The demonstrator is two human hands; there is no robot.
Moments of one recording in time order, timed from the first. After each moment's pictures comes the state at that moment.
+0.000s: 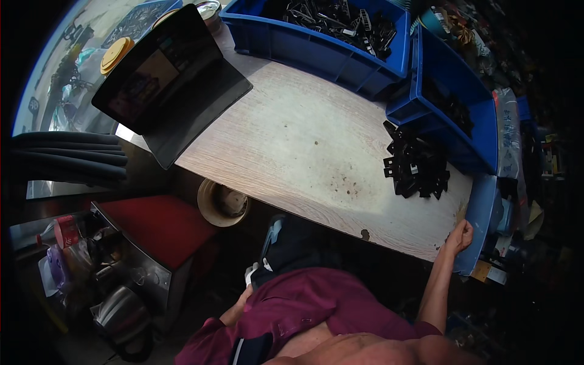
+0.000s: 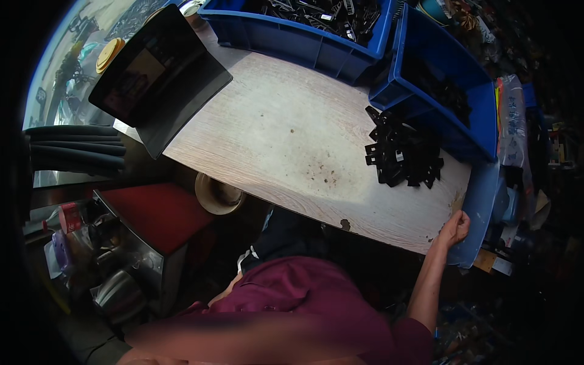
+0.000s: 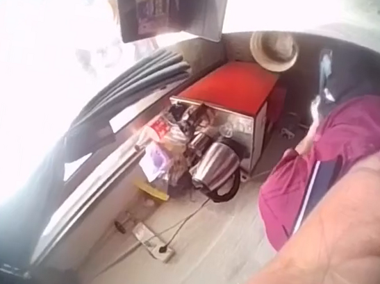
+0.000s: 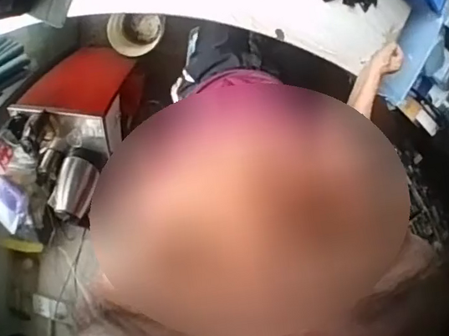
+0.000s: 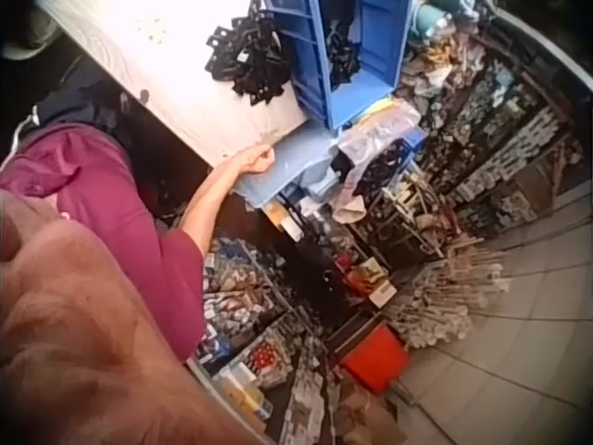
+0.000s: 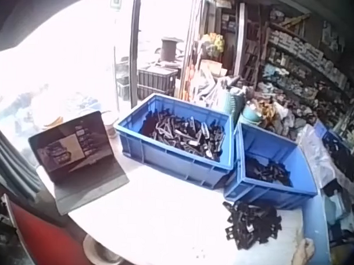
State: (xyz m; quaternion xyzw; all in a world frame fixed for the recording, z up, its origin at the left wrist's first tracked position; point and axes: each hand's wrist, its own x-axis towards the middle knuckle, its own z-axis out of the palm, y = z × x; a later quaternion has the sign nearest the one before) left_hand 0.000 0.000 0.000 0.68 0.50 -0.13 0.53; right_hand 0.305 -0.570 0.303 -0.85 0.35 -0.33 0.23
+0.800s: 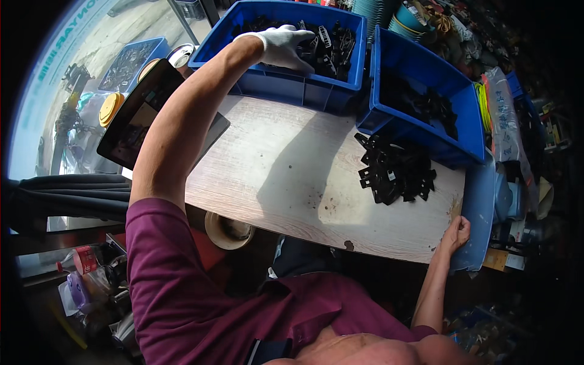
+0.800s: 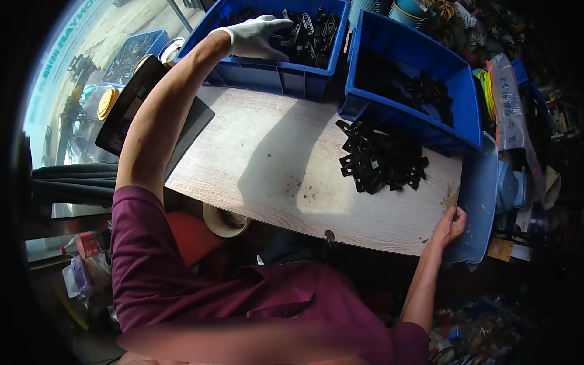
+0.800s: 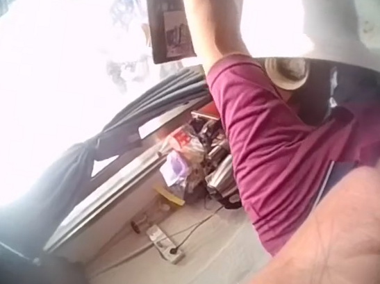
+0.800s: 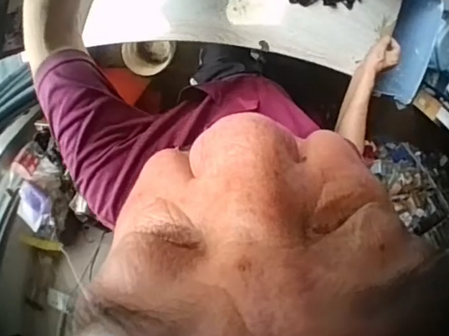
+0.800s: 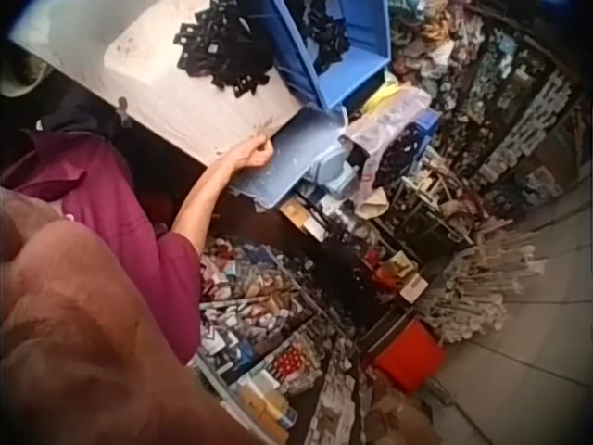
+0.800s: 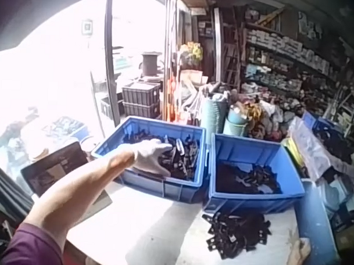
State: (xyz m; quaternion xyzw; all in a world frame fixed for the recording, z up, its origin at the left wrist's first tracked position) left_hand 0.647 -0.024 0.464 0.97 -0.23 -0.06 0.06; right_hand 0.303 -0.566 0.293 -0.84 0.33 -0.35 0.27
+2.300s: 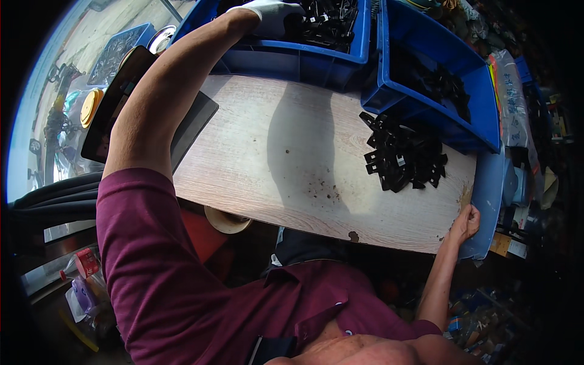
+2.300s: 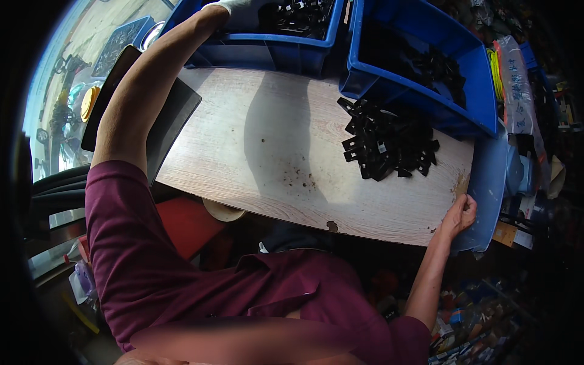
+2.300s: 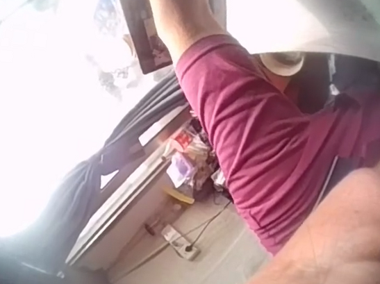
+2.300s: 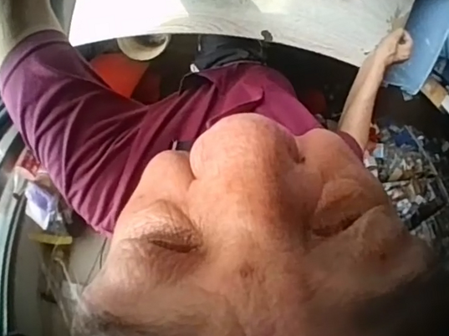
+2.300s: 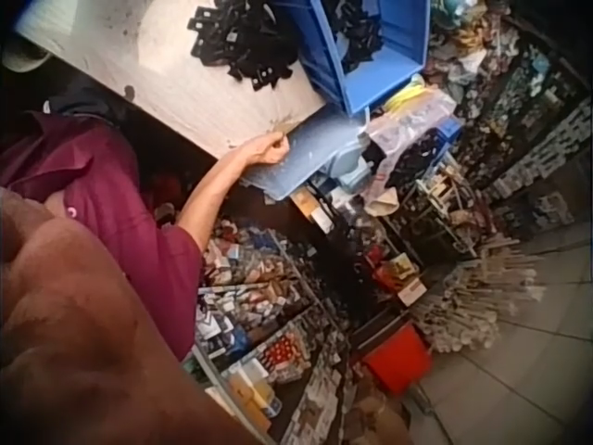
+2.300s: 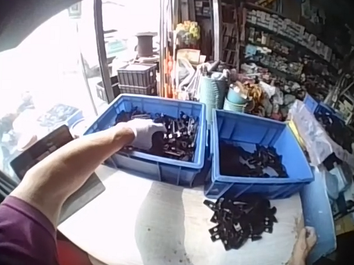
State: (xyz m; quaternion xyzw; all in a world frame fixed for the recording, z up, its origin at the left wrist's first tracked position) left_hand 0.680 -0.024 0.451 0.95 -0.29 -0.04 0.00; right_hand 0.303 -0.569 0.292 -0.83 0.34 -0.34 0.27
